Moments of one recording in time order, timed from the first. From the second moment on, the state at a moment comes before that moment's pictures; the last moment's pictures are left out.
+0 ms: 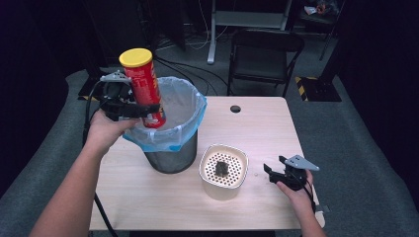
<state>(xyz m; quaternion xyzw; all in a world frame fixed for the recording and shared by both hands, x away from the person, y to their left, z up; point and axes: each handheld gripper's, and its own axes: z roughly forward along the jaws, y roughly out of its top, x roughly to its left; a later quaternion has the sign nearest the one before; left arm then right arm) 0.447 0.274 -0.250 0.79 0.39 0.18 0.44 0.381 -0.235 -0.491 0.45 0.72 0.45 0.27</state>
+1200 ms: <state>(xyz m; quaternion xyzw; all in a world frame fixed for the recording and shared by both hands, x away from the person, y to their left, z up) 0.389 0.294 -0.246 0.79 0.38 0.16 0.46 0.380 -0.235 -0.490 0.45 0.72 0.45 0.27</state>
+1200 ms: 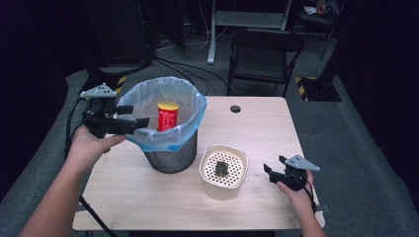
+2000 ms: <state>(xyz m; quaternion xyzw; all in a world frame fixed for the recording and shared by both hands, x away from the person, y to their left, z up) 0.330 0.307 -0.296 0.81 0.34 0.14 0.45 0.380 -0.234 -0.490 0.45 0.72 0.45 0.27</state>
